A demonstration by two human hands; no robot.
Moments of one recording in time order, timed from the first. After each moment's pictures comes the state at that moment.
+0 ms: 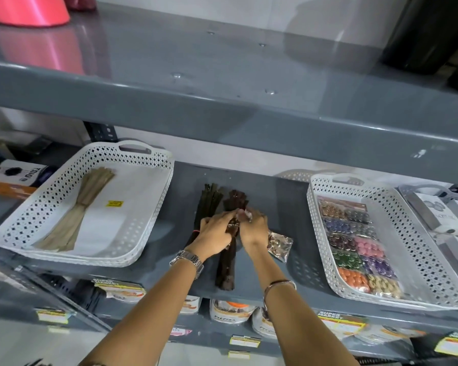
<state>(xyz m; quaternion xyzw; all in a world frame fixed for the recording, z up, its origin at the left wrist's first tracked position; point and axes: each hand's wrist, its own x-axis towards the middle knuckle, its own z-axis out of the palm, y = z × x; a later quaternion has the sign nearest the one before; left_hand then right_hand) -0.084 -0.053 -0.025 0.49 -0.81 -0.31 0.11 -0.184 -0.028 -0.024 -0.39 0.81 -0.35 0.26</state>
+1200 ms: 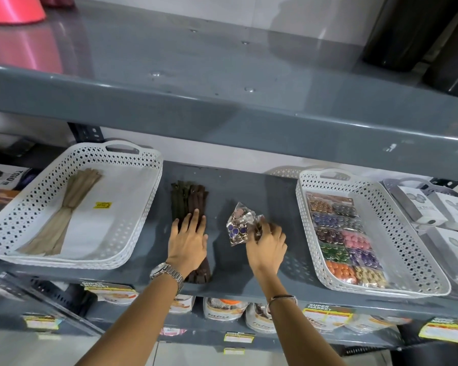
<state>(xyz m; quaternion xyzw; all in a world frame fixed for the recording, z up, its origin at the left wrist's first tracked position) -0.058 -0.039 -0.068 0.55 -0.84 -0.03 0.04 -0.211 0.018 -0.050 -0.39 0.87 -0.28 0.09</state>
